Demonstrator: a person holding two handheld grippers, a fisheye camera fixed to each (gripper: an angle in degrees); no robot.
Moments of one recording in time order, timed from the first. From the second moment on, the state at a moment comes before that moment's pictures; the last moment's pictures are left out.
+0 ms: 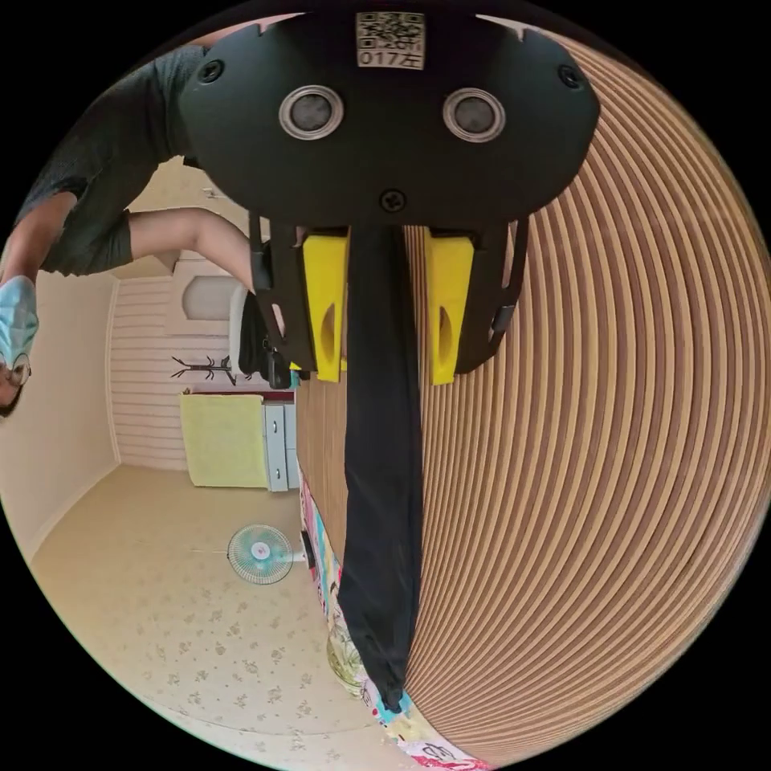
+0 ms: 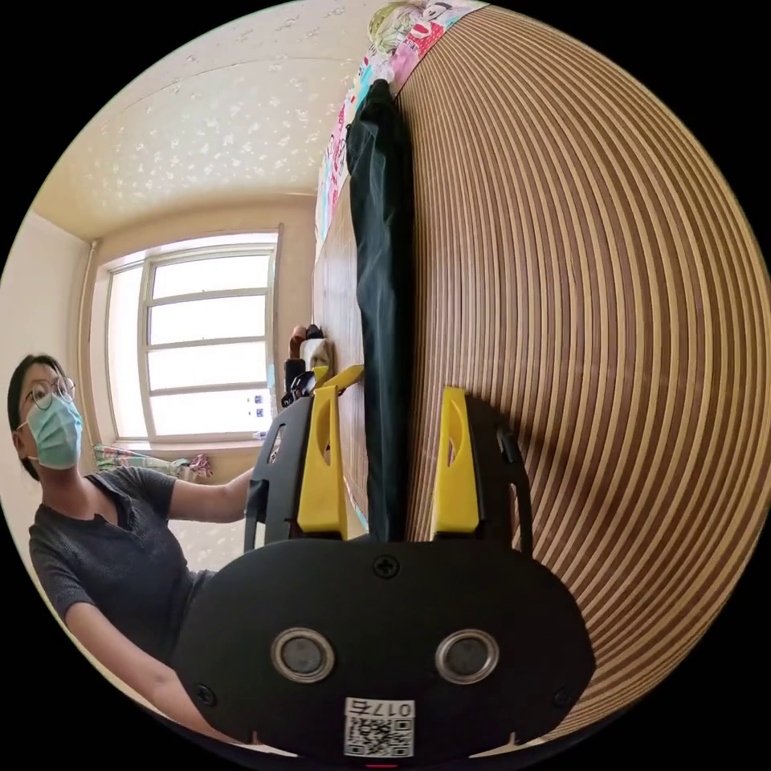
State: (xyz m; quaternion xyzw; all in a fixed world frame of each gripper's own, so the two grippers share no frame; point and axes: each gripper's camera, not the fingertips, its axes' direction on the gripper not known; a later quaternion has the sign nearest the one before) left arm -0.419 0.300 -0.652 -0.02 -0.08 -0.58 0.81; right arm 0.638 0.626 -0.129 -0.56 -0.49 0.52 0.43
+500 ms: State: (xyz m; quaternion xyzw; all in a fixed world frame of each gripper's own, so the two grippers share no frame) left arm -0.445 0.305 -0.616 0.01 -0.03 -0.60 0.80; right arm 0.591 0.667 -0.035 -0.56 -0.52 0.52 0.38
